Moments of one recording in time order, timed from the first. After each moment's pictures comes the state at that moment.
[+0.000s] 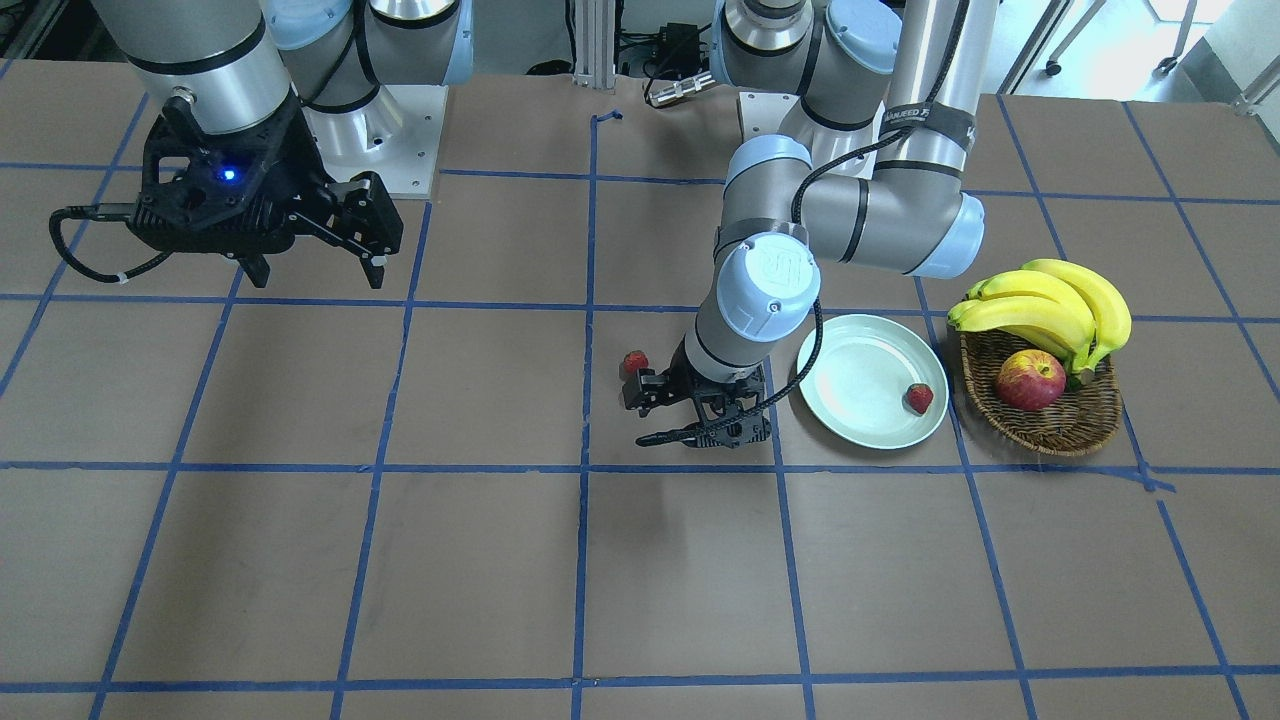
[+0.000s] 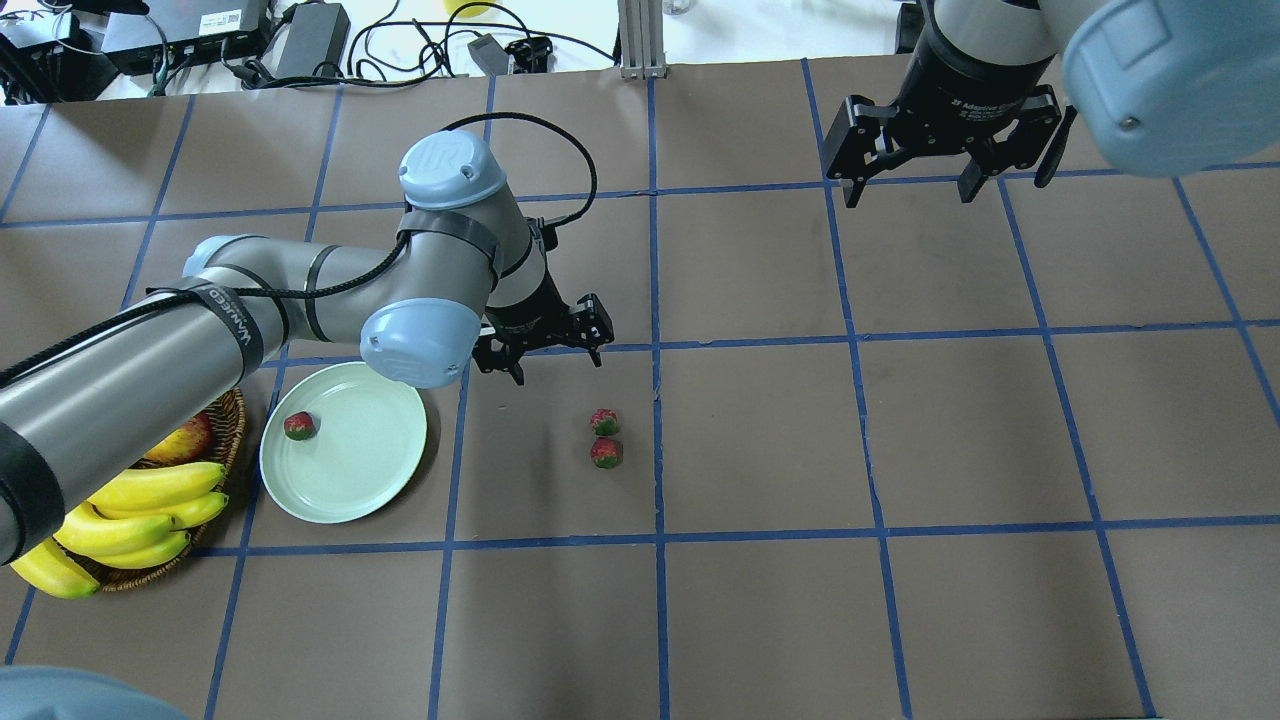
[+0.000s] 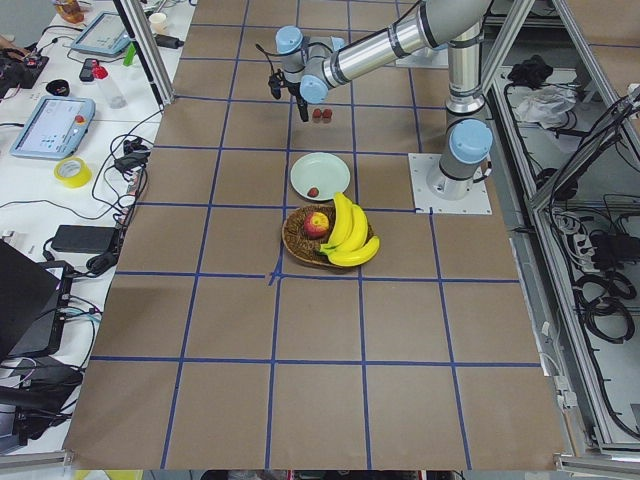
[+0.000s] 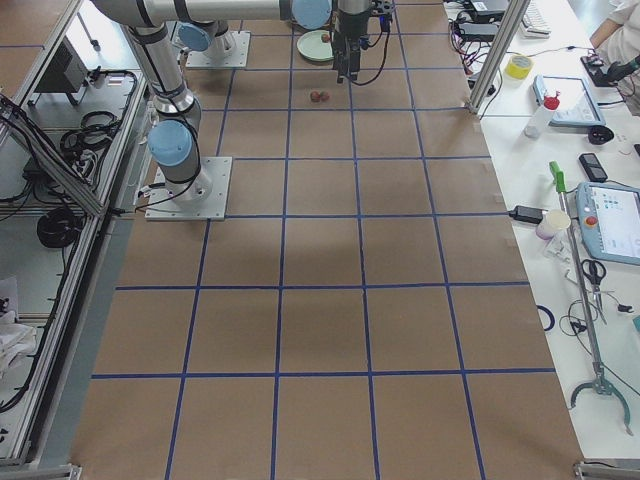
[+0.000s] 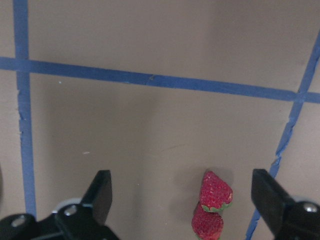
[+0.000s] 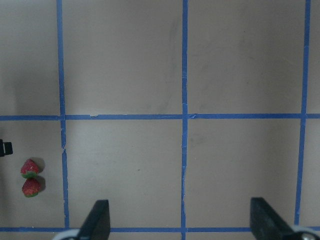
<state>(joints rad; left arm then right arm) -1.76 -1.94 -1.86 -1.02 1.42 -0.36 1.62 -1.53 1.54 -1.64 -1.57 0.05</state>
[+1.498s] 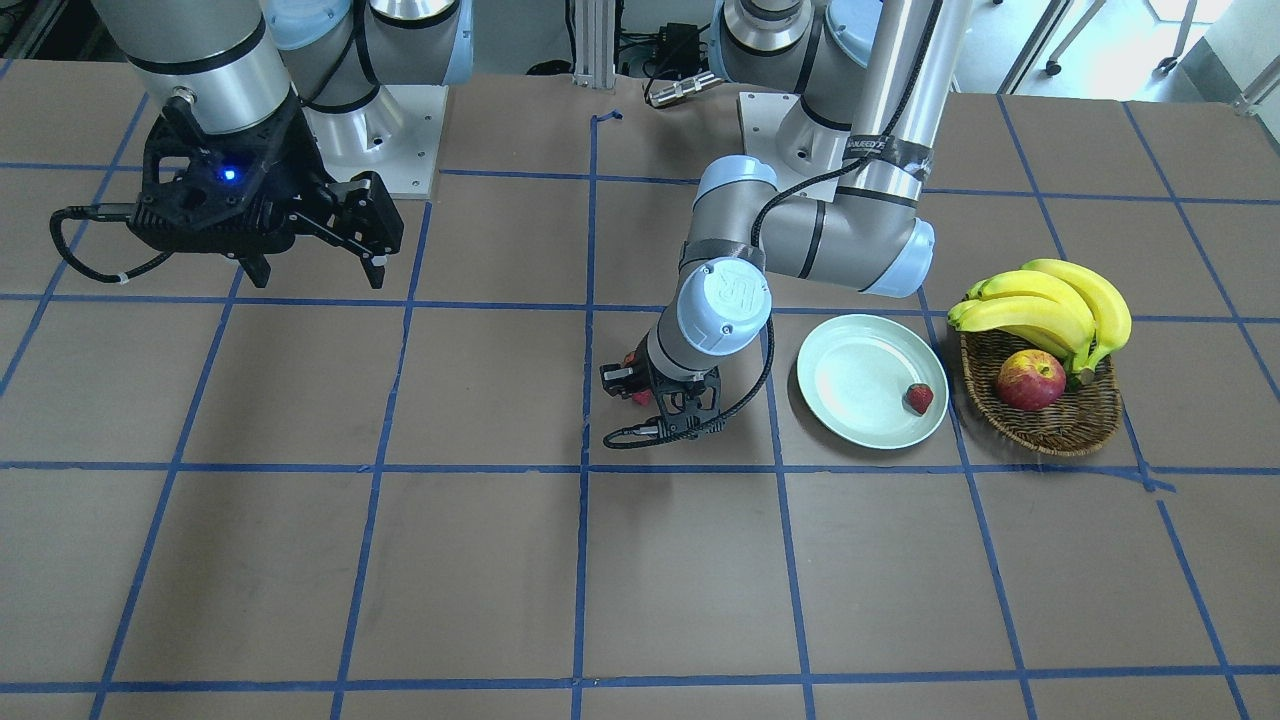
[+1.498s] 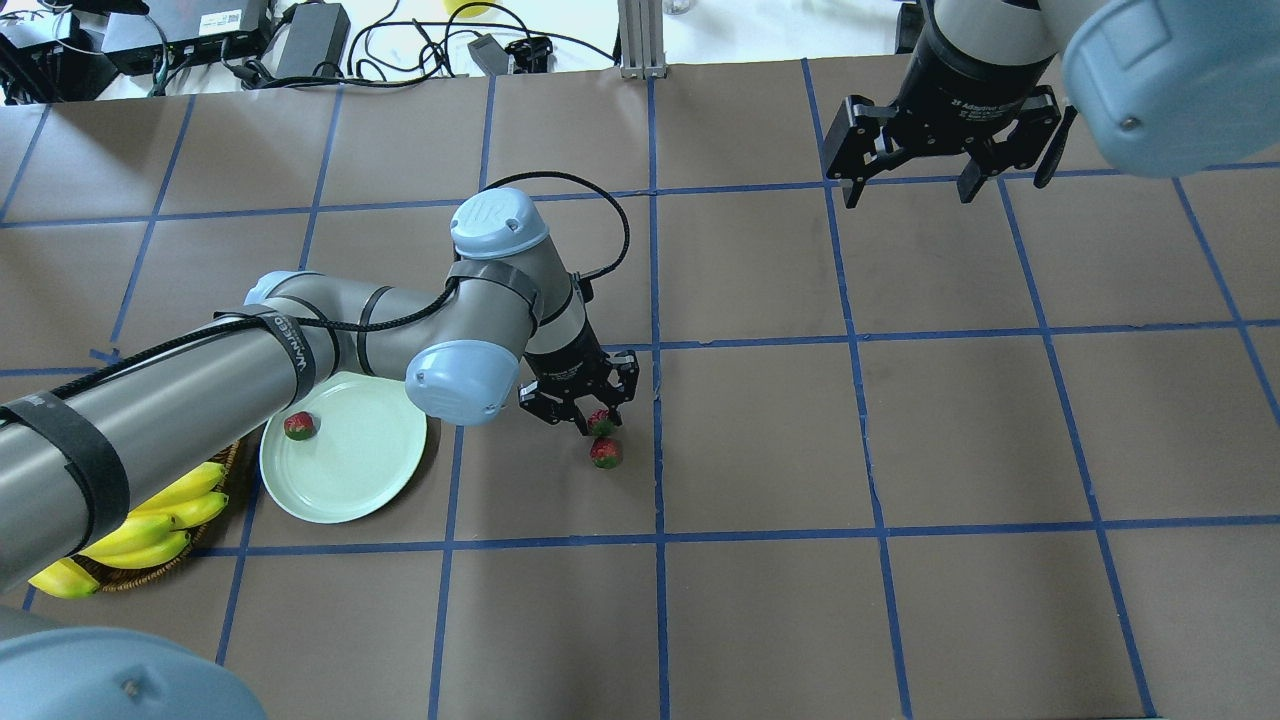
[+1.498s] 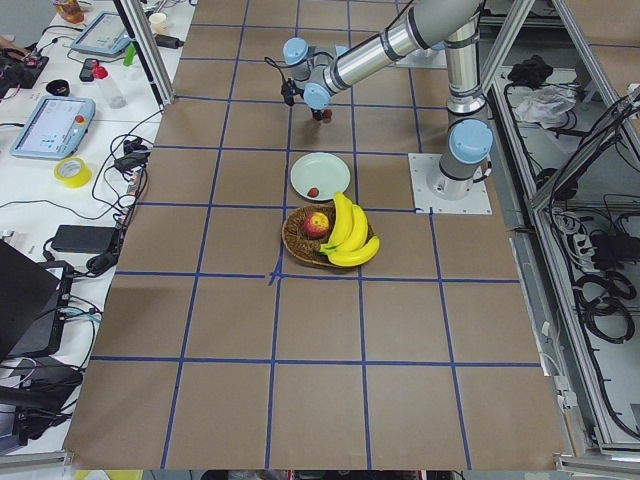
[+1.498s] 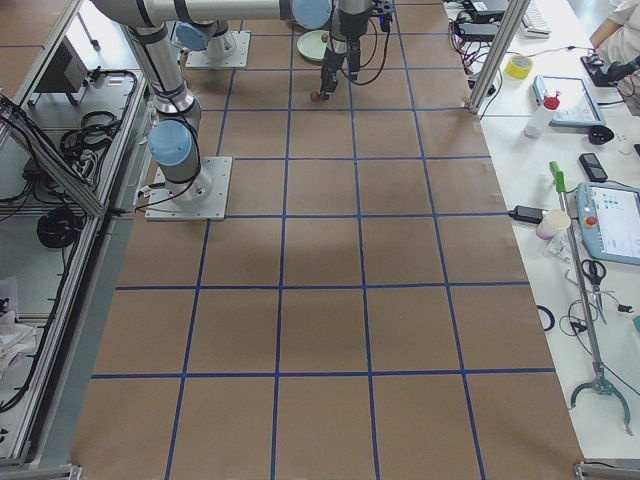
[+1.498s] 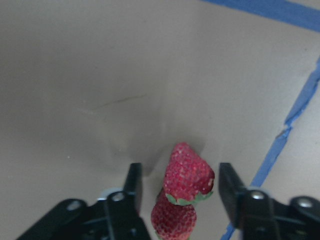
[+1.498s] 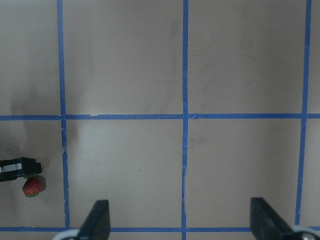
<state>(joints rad) -1.81 -1.98 -1.90 -1.01 1.34 -0.43 1.62 -1.53 1.54 -1.64 -1.57 0.05</state>
